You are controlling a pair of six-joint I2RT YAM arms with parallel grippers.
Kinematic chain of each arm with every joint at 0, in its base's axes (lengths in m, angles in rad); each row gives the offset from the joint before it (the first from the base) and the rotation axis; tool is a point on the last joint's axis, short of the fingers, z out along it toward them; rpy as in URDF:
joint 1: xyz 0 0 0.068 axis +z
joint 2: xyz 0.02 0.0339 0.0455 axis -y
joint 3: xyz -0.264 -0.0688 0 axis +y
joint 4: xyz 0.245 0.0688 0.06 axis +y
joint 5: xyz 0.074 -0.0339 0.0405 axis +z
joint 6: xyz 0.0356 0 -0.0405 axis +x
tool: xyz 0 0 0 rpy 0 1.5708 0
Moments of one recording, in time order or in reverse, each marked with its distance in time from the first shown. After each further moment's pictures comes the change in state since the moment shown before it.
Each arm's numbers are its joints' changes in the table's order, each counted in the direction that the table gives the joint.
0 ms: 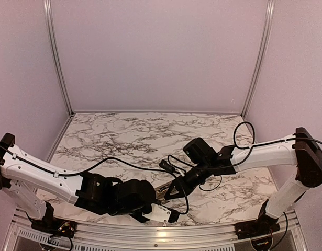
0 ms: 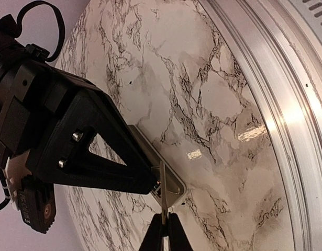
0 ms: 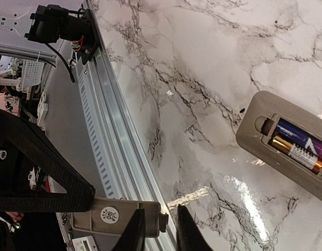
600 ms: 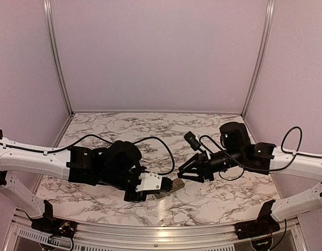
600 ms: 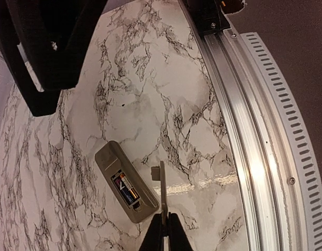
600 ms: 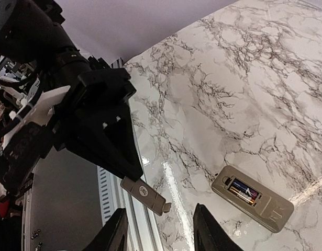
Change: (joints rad) left arm 0.231 0.107 -0.018 0.041 -0.481 -0.206; right arm -0.082 0.421 0.100 -0.084 -0.074 -0.115
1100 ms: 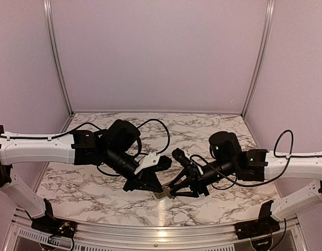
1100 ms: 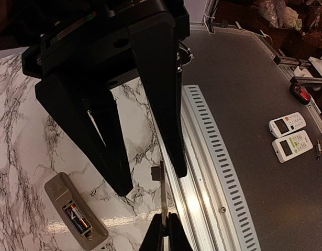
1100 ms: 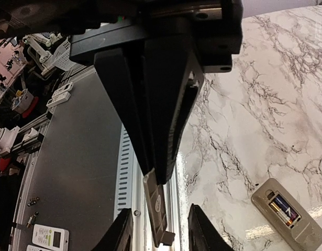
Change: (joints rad) left arm 0.182 -0.051 -0.126 0.071 -0.533 -0.157; right arm 0.154 -0.039 0.026 -0.072 0.040 -0.109
